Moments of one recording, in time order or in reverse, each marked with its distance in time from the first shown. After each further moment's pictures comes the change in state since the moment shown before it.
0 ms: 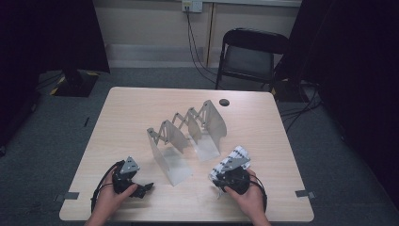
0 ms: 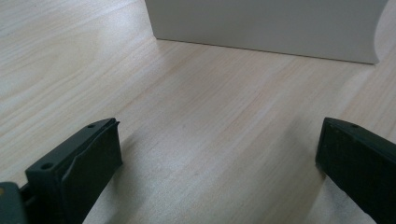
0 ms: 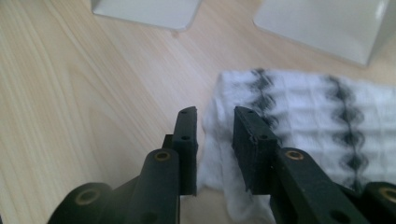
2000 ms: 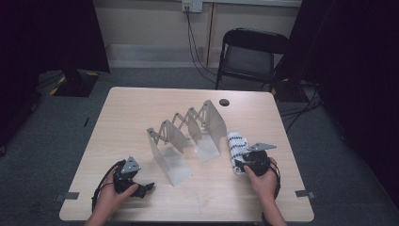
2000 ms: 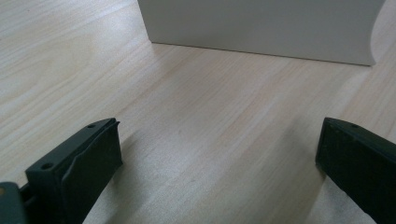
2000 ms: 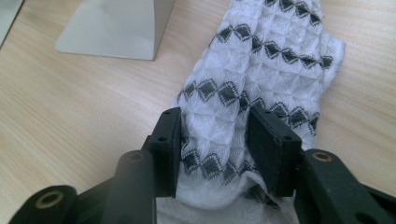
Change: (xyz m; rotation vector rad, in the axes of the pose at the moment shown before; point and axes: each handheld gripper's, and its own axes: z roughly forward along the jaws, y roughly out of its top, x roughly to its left) left arm -0.001 0.002 0.002 -0.006 -0.009 0.002; right arm -0.086 -0.017 -0.011 -0.090 -0.239 0.255
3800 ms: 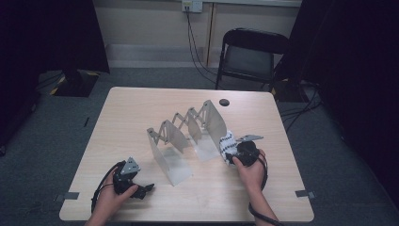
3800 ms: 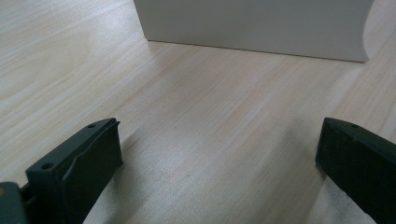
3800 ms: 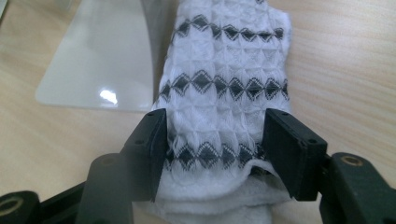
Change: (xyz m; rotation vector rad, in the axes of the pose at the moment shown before) left arm -0.001 -0.001 -0.002 0.006 -0.004 0.014; right arm 0.013 0.032 0.030 0.022 -0.059 0.019
